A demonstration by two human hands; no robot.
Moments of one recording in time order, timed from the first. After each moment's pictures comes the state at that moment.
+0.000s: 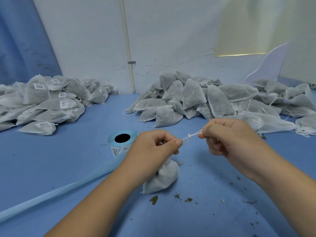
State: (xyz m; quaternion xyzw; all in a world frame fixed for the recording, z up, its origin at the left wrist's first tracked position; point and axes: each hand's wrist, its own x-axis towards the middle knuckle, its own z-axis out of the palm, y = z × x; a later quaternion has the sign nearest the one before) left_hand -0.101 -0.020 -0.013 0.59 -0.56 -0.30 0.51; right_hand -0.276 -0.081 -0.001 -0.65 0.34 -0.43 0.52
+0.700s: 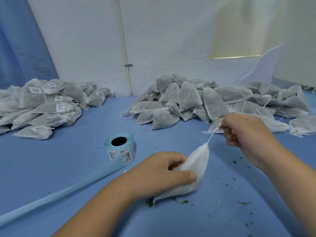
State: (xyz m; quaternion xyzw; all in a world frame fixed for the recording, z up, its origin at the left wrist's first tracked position) left_hand -0.105 -0.016 -0.024 0.56 -0.71 -0.35 0.26; right_hand -0.308 -0.121 -0.004 -0.59 0.44 -0.50 0.46
